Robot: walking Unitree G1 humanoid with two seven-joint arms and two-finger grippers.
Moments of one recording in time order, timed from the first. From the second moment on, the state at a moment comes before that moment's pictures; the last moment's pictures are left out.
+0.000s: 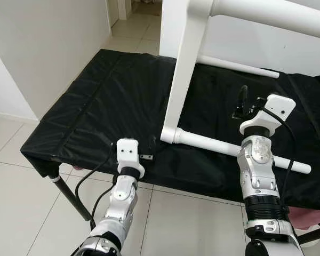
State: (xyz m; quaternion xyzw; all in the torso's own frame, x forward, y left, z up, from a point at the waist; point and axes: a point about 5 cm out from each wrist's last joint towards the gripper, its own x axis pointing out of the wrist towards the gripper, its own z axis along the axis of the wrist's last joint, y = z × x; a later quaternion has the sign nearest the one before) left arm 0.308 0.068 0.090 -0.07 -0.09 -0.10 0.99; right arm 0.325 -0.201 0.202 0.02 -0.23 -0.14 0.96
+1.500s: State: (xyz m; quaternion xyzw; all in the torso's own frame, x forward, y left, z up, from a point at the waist) left arm 0.314 0.061 0.151 -0.05 -0.17 -0.16 0.97; right arm 0.306 -0.170 0.152 -0.02 -0.17 -0.05 0.98
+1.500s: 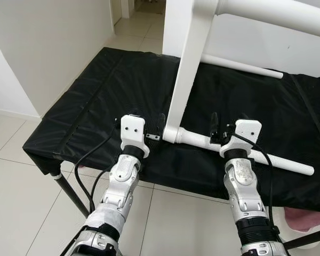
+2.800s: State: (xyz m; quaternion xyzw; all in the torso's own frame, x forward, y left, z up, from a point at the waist) left arm 0.287 0.092 0.182 0.02 -0.18 -0.19 0.96; right arm 0.293 -0.167 0.149 -0.05 -0.17 -0.01 0.98
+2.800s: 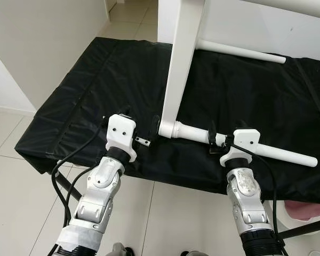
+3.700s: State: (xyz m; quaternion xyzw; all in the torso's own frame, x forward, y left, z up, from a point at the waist) left arm 0.281 0.107 0.163 0.03 -0.15 -0.16 0.98; right arm 0.294 -0.162 0.151 -0.08 -0.17 0.01 0.98
